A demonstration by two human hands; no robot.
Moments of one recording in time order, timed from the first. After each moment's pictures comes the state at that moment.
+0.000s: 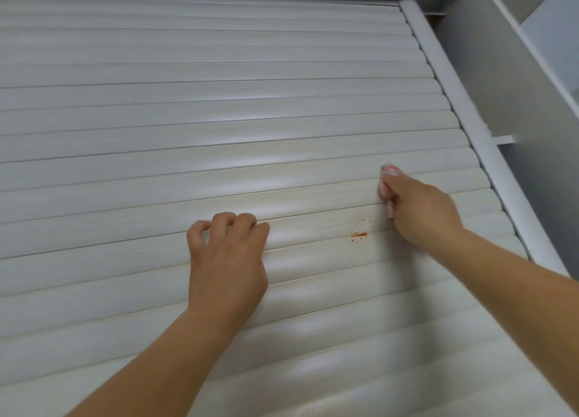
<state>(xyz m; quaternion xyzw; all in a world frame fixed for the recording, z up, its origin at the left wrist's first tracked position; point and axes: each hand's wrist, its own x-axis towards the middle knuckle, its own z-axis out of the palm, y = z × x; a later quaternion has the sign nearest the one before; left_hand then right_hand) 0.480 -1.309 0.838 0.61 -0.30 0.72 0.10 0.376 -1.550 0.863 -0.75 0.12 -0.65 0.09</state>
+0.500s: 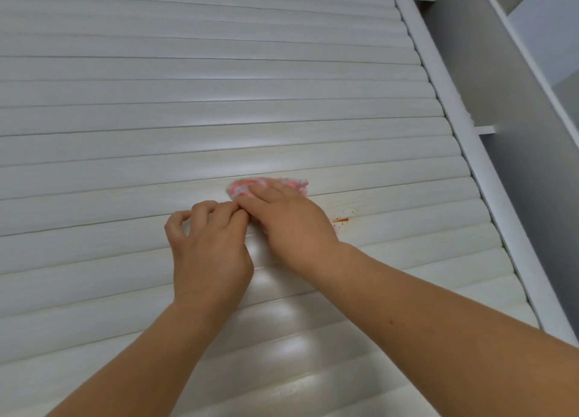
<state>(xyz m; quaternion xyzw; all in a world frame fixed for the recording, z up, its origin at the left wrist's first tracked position) 0.476 -1.317 0.829 0.62 -0.29 0.72 0.15 0.425 -1.434 0.857 -0.79 -0.11 -0.59 -0.12</state>
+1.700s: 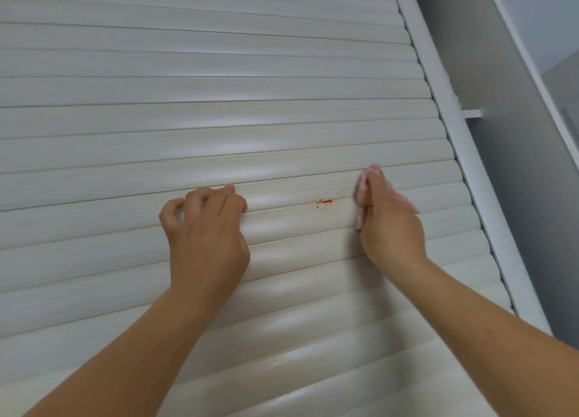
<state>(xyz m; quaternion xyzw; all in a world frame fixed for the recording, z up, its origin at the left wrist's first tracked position) 0.477 -1.332 0.817 0.62 -0.30 0.70 0.17 0.397 -1.547 0.797 -0.72 0.14 -0.67 0.13</state>
